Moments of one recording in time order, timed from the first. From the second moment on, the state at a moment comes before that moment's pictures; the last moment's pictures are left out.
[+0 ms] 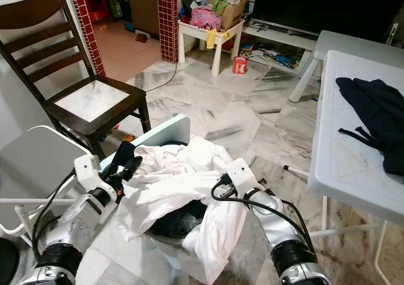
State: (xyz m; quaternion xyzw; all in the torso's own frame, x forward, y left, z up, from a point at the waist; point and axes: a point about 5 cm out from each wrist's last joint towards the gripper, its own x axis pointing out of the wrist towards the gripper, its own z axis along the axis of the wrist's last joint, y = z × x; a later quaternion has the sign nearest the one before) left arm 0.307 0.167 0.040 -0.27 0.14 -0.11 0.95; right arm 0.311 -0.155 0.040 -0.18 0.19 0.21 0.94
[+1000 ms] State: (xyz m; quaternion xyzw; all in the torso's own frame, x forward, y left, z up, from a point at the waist) left arm 0.289 0.171 0.013 -0.24 0.23 -0.12 0.94; right arm 0.314 -0.142 0.042 -0.18 0.20 0.22 0.94
